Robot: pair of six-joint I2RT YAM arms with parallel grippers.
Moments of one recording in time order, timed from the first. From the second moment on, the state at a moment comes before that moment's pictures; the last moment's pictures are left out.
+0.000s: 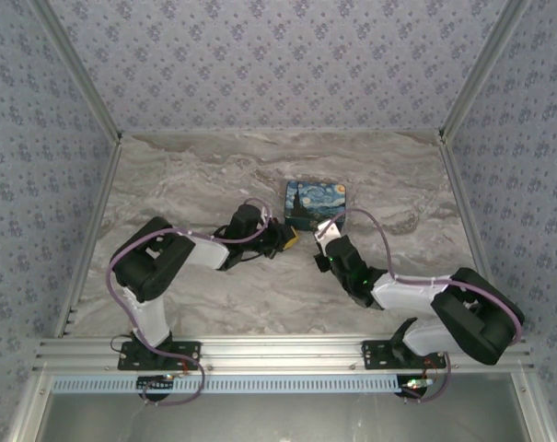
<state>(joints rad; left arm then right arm) -0.71 1.85 0.76 0.62 0.46 -1.42 0.78 1.32 0.35 0.44 0.40 0.00</state>
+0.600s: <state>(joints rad) -0.64 1.60 0.75 0.33 0.38 -1.24 0.65 1.38 0.30 0.48 0.19 0.17</state>
